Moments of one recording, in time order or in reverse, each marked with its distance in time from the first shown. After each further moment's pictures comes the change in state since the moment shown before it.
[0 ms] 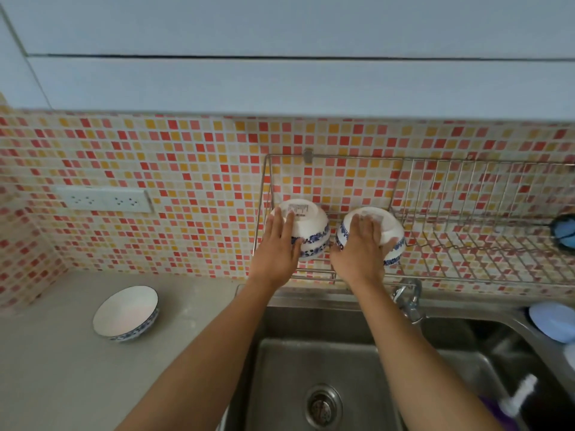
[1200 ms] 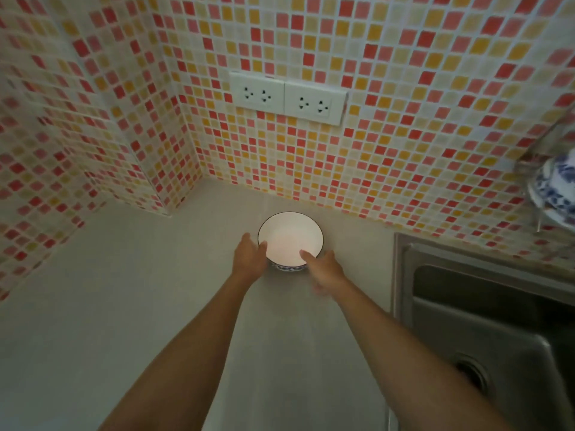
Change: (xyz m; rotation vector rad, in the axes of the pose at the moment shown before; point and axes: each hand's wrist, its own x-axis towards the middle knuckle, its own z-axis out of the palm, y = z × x) left_hand -0.172 -0.447 -0.050 -0.412 -0.070 -0.904; right_hand -0.168 -0.361 0.294 0.602 -0.857 0.416
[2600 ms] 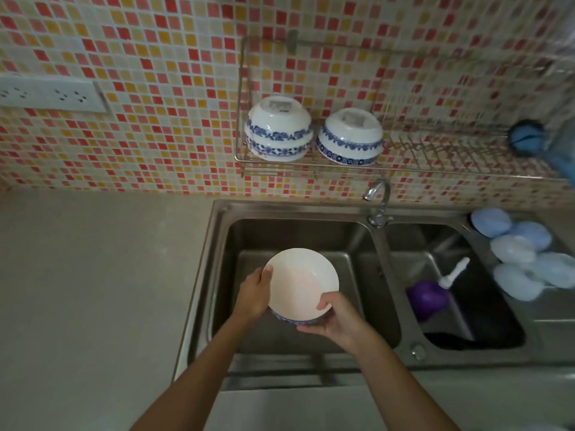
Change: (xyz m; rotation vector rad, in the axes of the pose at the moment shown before) left_hand -0.330 0.140 0.281 -0.222 -0.419 0.265; right_hand -0.211 0.296 -0.340 0.989 -0.119 0.187
